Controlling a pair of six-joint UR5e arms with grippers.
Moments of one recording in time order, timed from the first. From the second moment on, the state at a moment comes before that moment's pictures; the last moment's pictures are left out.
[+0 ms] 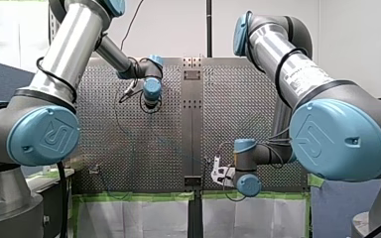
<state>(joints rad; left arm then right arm) -0.31 -2.03 -1.43 -3.03 -2.04 -0.96 2.11 -0.70 1.97 -1.18 1.68 1.71</state>
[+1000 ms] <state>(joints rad) -0.30 -2.13 -1.44 -3.08 -2.05 -0.86 2.11 -0.70 1.97 -1.18 1.68 1.70</state>
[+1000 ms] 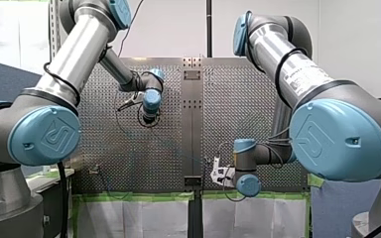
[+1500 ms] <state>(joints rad) -0.32 -2.18 -1.44 -3.10 -2.07 -0.93 2.11 -0.70 1.97 -1.18 1.68 1.70</state>
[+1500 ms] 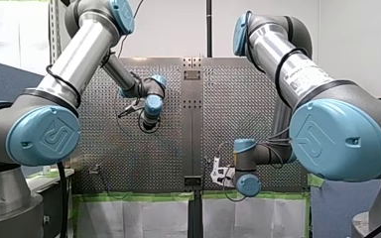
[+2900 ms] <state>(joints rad) -0.39 -2.28 -1.44 -3.04 -2.02 -1.27 2.13 -0.70 1.97 -1.22 1.62 1.70</state>
